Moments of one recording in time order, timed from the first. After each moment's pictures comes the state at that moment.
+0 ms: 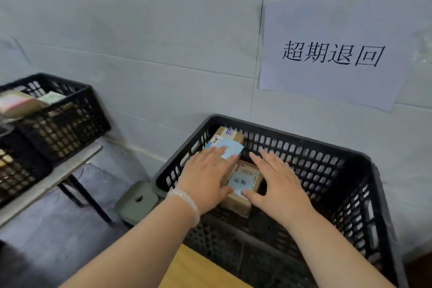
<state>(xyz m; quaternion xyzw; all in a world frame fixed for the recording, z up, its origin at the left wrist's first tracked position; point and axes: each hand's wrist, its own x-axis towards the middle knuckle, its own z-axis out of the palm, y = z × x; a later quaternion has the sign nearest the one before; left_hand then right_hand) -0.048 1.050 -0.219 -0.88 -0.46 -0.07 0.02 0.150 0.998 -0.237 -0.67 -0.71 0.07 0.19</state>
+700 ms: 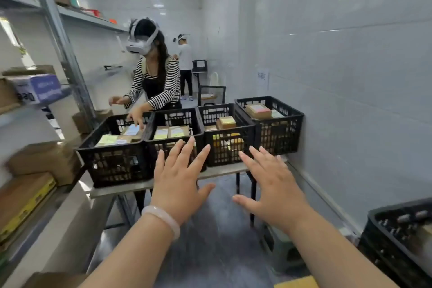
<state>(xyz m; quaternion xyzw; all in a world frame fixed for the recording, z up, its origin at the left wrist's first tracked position) -0.396 0.728 -0.132 -0.47 -0.84 -0.14 0.24 -0.229 0.885 -0.141 -0.19 -0.95 0.05 0.23</state>
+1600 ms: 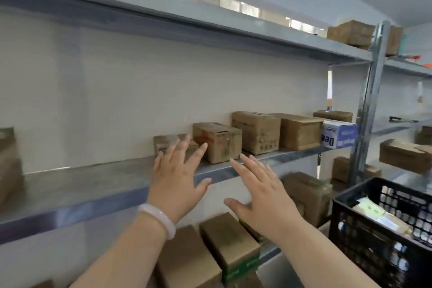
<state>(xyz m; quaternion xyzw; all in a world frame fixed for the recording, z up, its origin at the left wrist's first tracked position) -0.506 0.302 -0.036 0.10 -0.92 -0.01 0.37 -0.584 0.504 -0.046 0.42 -0.86 0.18 0.24</state>
